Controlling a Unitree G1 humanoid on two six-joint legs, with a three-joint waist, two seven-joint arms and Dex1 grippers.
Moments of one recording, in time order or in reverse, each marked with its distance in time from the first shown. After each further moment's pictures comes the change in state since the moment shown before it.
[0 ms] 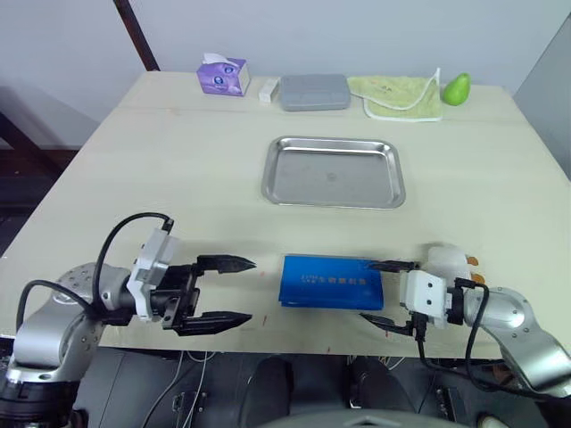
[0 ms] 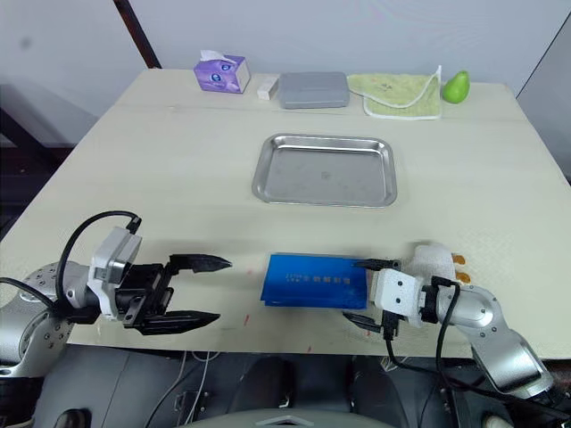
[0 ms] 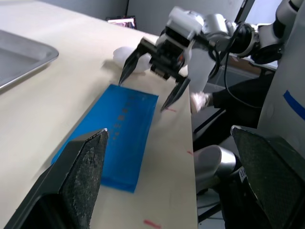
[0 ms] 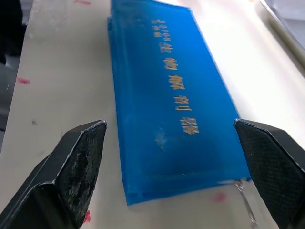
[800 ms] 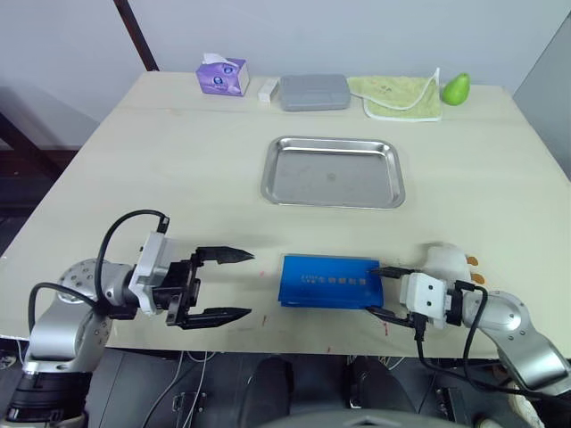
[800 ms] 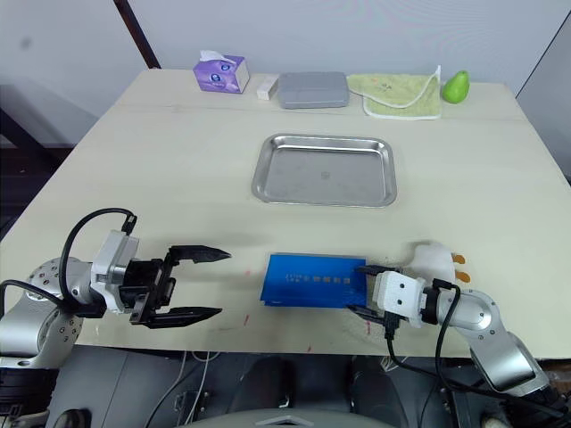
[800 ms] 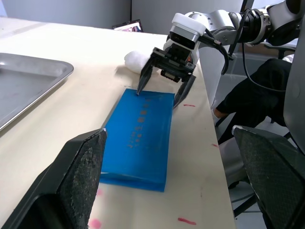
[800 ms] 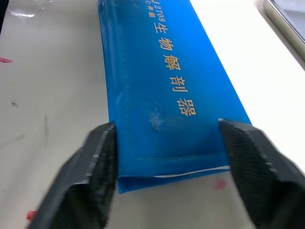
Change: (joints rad) left arm -0.046 -0.045 -0.031 0.115 0.088 -0.224 -0.048; right arm 0.008 0.020 0.002 0.089 -0.018 -0.109 -0.026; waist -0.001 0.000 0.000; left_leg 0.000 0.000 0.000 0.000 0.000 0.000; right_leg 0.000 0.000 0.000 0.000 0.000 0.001
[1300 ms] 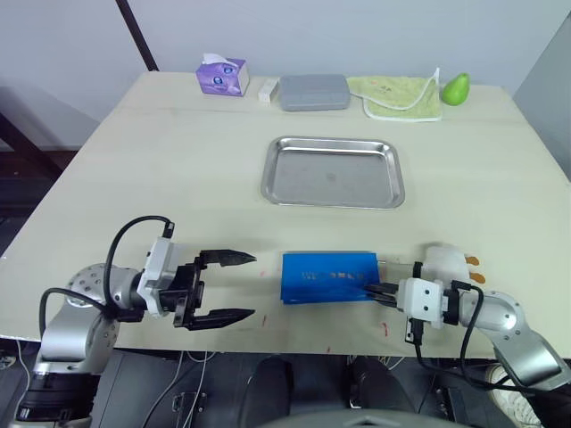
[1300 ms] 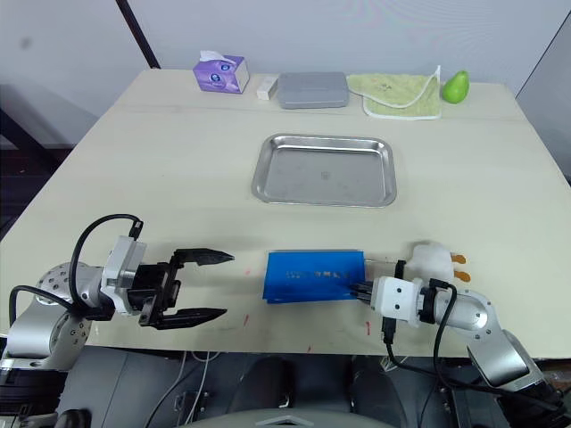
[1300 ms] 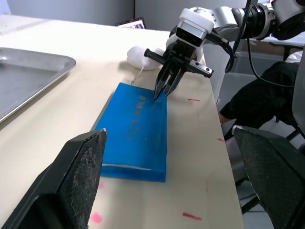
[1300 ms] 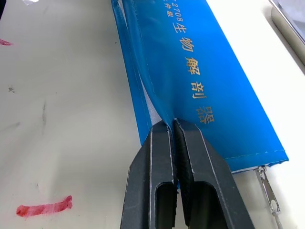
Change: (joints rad) left arm 0.001 -0.033 -0.029 0.034 0.032 -0.053 0.010; right arm -0.026 -0.002 0.022 0.054 -0.013 -0.068 0.018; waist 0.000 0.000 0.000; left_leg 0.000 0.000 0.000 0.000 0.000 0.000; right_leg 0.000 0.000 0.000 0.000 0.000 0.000
